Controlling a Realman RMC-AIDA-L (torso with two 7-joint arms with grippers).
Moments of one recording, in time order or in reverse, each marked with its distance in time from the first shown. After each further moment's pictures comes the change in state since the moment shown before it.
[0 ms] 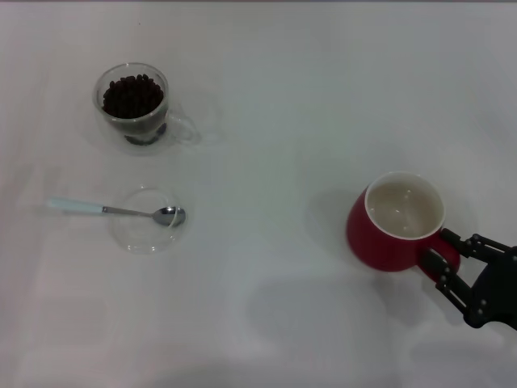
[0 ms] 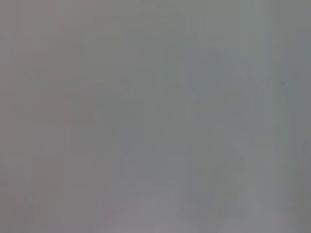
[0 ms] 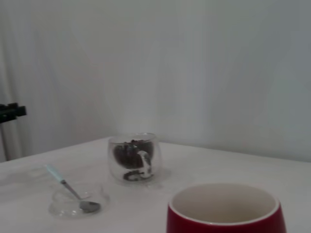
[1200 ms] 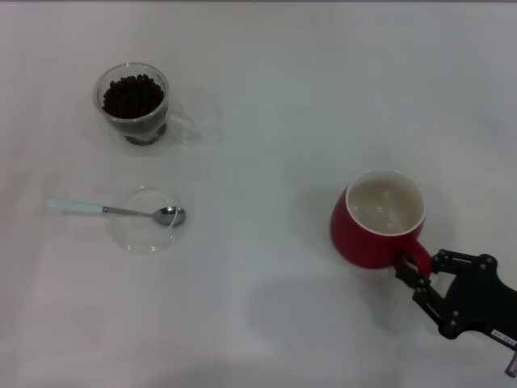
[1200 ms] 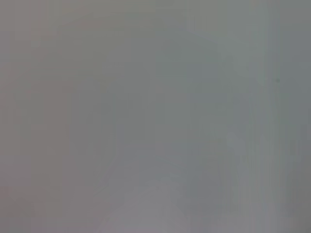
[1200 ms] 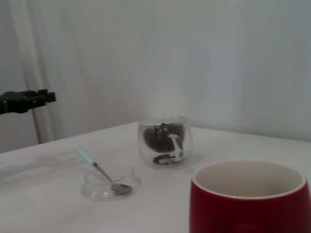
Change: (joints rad) left arm 0.016 -0.005 0.008 0.002 0.007 0.005 0.000; right arm 0.010 0.002 -0.097 -0.064 0.001 0.078 0.019
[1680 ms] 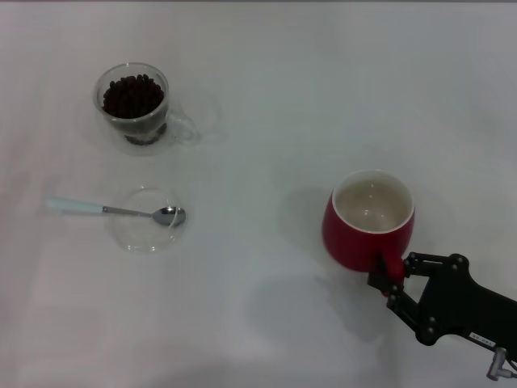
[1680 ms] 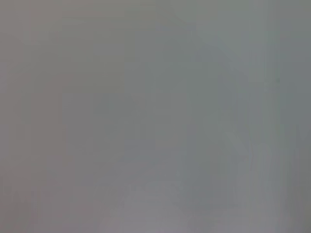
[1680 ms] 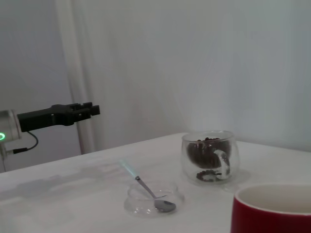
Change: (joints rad) left arm 0.006 0.000 0.000 0.004 -0.001 0.003 0.000; right arm 0.017 -0.001 -0.085 -0.071 -0.003 0.003 0.010
